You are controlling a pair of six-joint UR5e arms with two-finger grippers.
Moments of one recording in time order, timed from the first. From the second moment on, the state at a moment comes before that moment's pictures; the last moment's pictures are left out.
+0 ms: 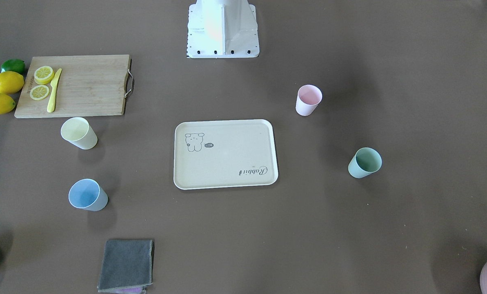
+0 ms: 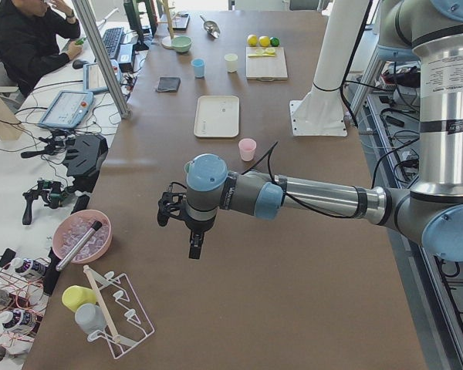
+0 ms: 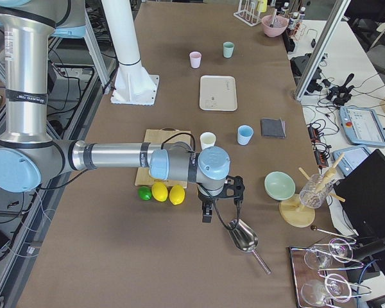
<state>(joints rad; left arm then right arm) -1.58 -1.48 -1.79 -1.71 -2.31 -0.16 1.60 -1.66 1.72 -1.67 2.39 -0.02</state>
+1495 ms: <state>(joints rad) -1.55 -1.51 -1.76 -1.77 -2.31 -0.16 1.45 -1.59 1.84 -1.66 2.40 0.18</state>
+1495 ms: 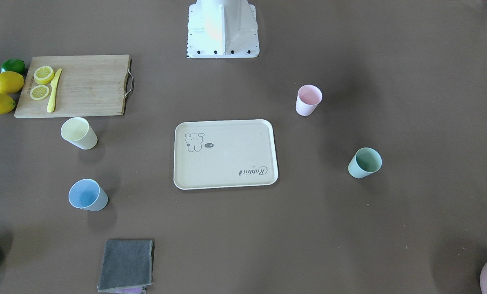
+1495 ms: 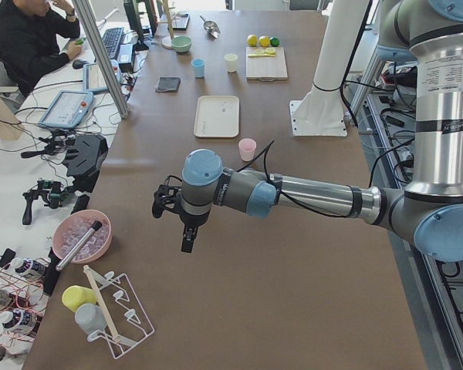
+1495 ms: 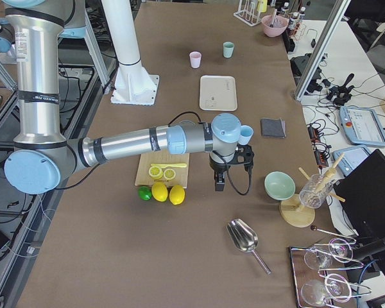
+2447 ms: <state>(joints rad) -1.53 -1.52 -1.72 -1.88 -2.30 -0.17 1.06 -1.46 1.86 -1.35 2.24 0.75</state>
